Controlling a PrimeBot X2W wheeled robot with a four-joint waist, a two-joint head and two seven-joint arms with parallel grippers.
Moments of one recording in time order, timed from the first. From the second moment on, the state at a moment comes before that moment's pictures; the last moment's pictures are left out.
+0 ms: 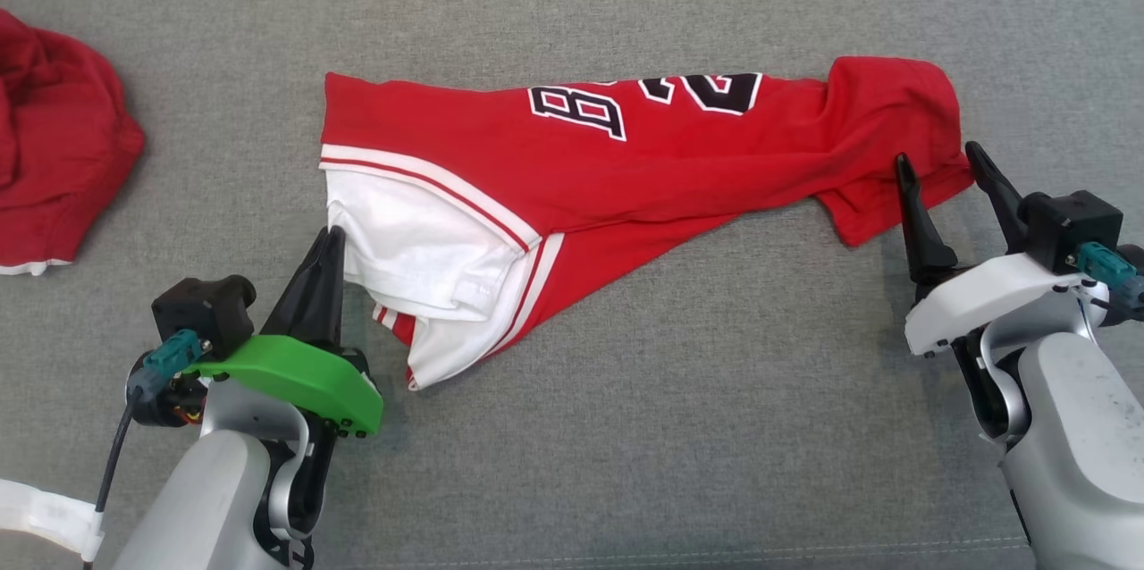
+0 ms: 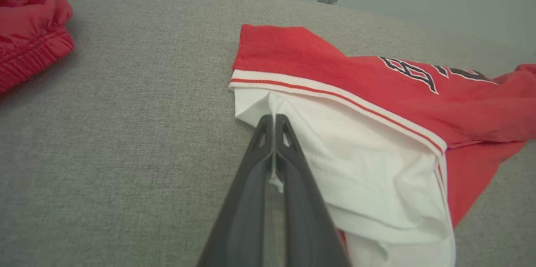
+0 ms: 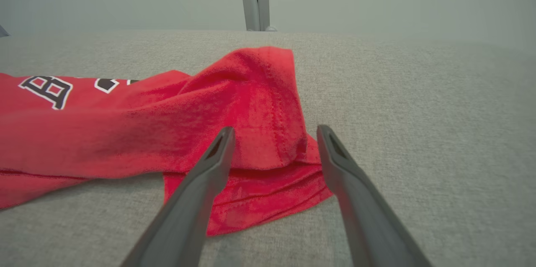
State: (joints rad) left arm -0.32 0.30 -0.40 0.21 -0.64 0.07 -0.08; right arm -0.38 -0.23 0.07 0.34 0.23 0.13 -0.17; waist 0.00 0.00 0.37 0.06
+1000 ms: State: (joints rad) left arm -0.47 0.51 -0.24 -0.35 -0.45 0.23 -0.14; right arm -0.45 -0.30 -0.05 -0.23 0.30 0.13 -0.10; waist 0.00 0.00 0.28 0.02
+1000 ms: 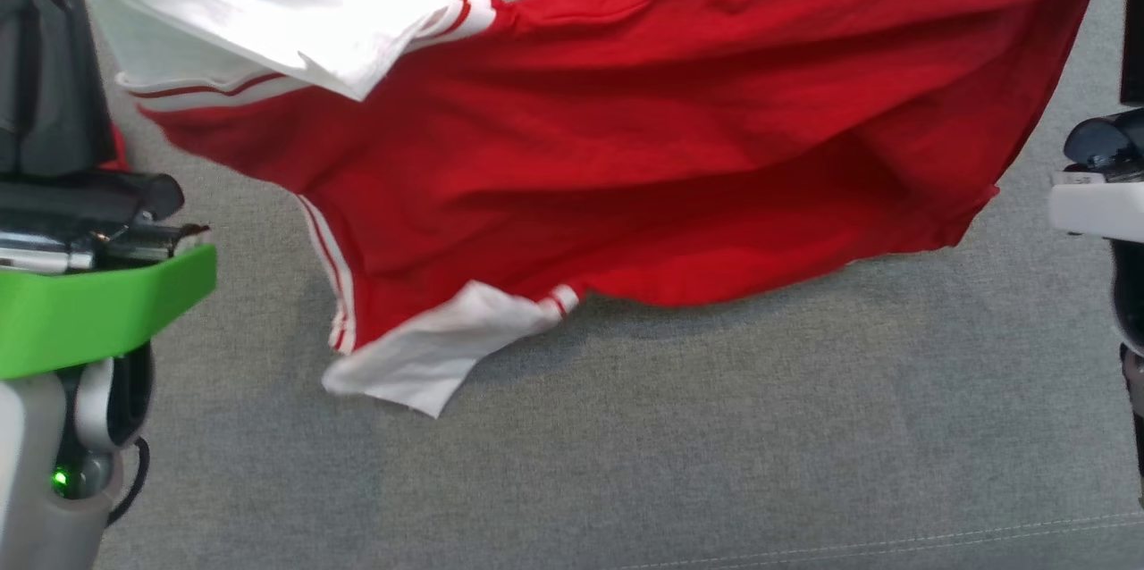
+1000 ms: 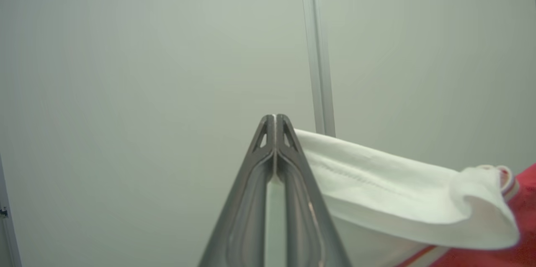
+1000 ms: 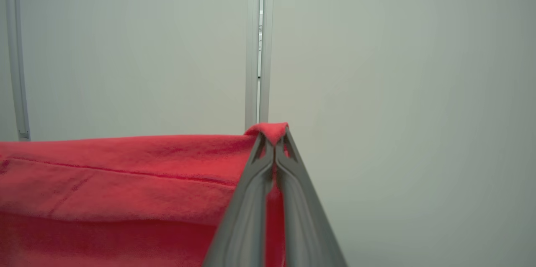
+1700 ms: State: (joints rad) left arm -0.85 0.48 -0.31 -0.23 -0.46 0.11 -0.12; right arm -0.68 -0.33 -0.04 -0.10 0.38 0.13 0.02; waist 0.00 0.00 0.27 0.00
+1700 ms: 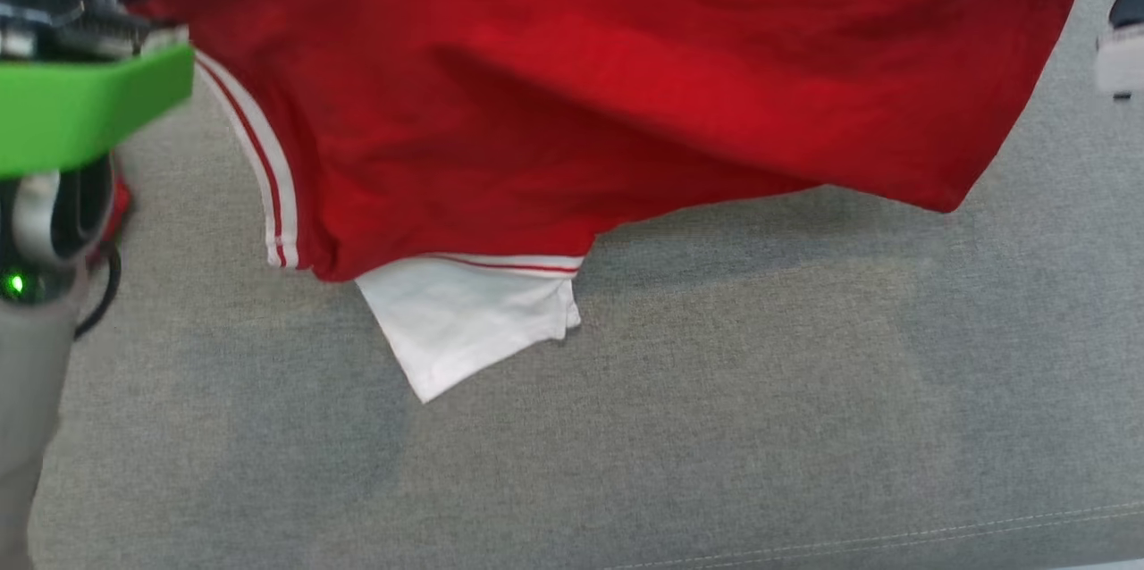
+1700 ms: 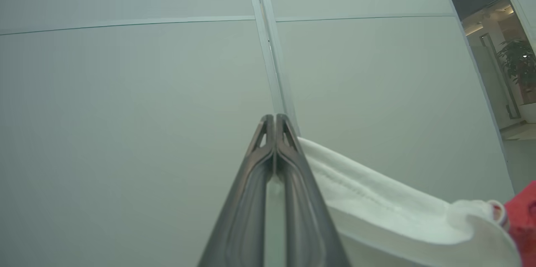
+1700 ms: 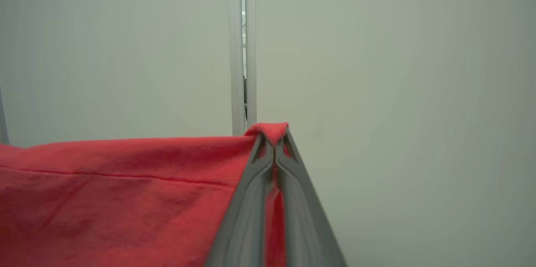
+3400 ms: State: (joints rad) left arm -0.70 0.25 -0.29 0.82 -0.74 -0.13 -0.26; right arm -0.62 -0.30 0.40 0.70 0.78 0.13 -0.26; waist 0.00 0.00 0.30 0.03
